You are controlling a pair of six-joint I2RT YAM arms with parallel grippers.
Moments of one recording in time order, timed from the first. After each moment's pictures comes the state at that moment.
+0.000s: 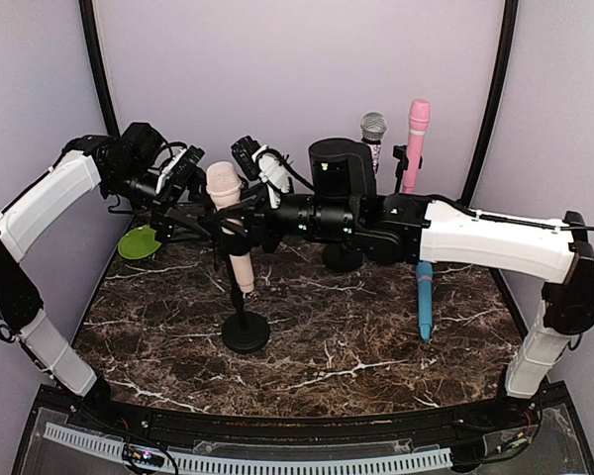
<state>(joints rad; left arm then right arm) -0.33 1.58 1.66 -1.20 1.13 1.11 1.14 1.72 1.59 0.00 -0.14 0.01</state>
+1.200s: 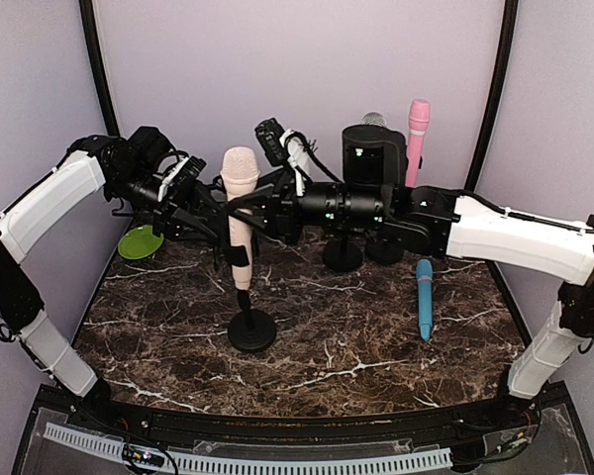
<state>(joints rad) -0.36 1.59 1.68 -1.29 1.13 1.28 1.10 1.63 1.53 0.02 -0.30 0.03</state>
